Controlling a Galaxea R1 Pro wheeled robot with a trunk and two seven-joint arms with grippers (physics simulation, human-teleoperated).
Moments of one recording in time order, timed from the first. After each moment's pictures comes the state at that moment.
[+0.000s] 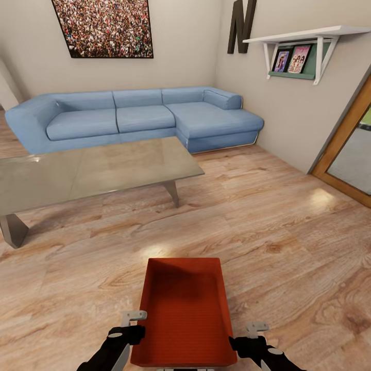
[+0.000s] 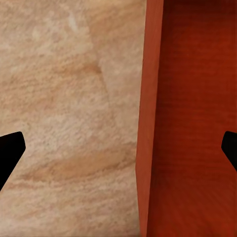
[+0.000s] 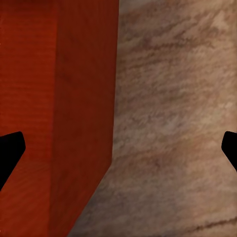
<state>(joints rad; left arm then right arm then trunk) -0.40 -0.06 -0.11 -0.57 0.13 0.25 0.21 -0.49 -0.03 0.07 -0.23 -0.08 -0.03 0.14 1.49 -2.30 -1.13</state>
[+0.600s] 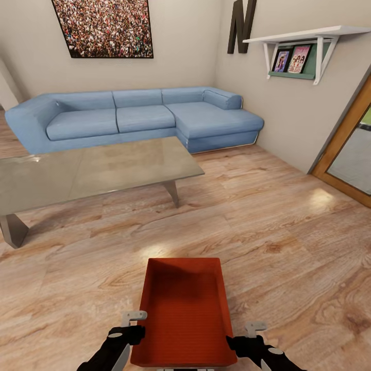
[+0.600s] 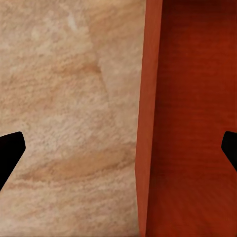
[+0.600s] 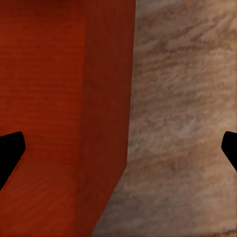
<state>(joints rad) -0.40 -0.06 -0.11 -0.57 0.13 0.25 0.21 -0.49 -0.03 0.07 -0.23 -0.09 -0.04 0.20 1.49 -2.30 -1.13</state>
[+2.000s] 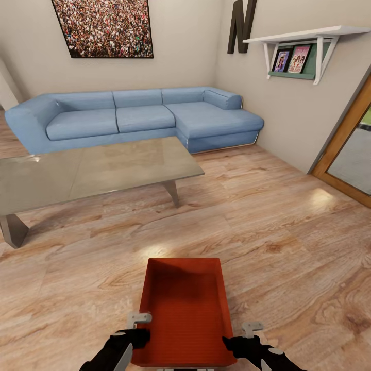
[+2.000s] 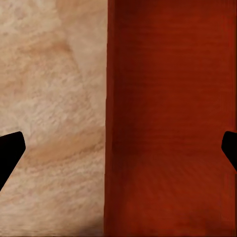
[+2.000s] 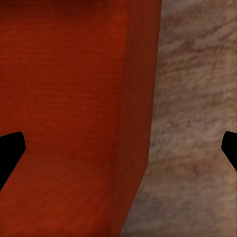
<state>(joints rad) -0.40 -0.07 -0.11 -0.57 0.13 0.34 0.15 -0.49 -0.03 0.06 -0.23 -0.09 -0.04 0.28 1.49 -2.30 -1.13</state>
